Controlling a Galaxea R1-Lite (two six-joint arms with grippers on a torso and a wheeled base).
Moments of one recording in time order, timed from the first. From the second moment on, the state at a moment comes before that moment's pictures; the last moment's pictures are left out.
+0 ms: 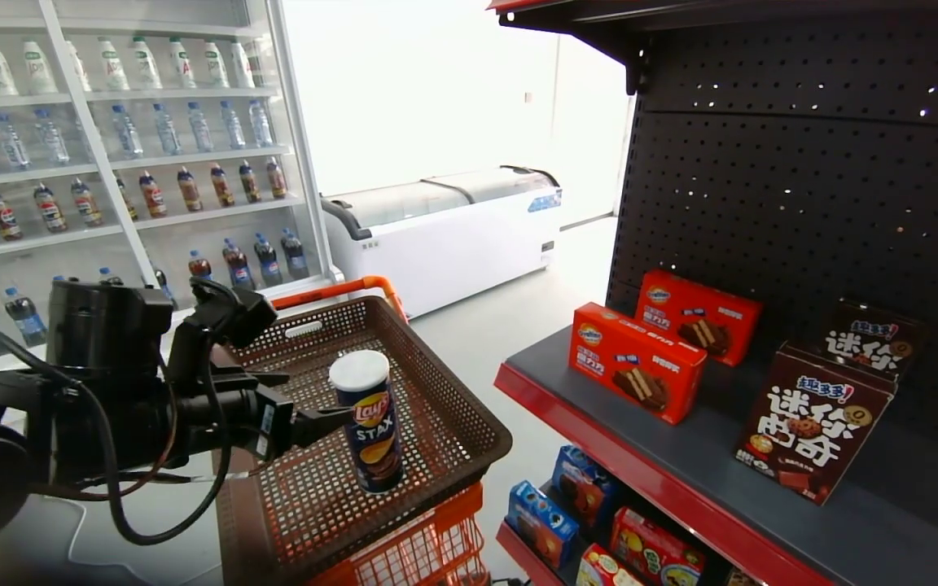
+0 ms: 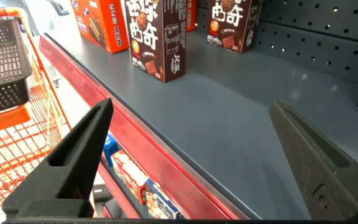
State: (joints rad) left arm -0.19 1.61 -0.69 -0.37 -0.26 0.12; right arm 0.00 0.00 0.00 0.00 -0.02 0.00
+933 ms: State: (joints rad) left arm -0.26 2.00 -0.60 -0.92 -0.23 0.13; right arm 0.00 0.00 0.00 0.00 -0.02 0.00
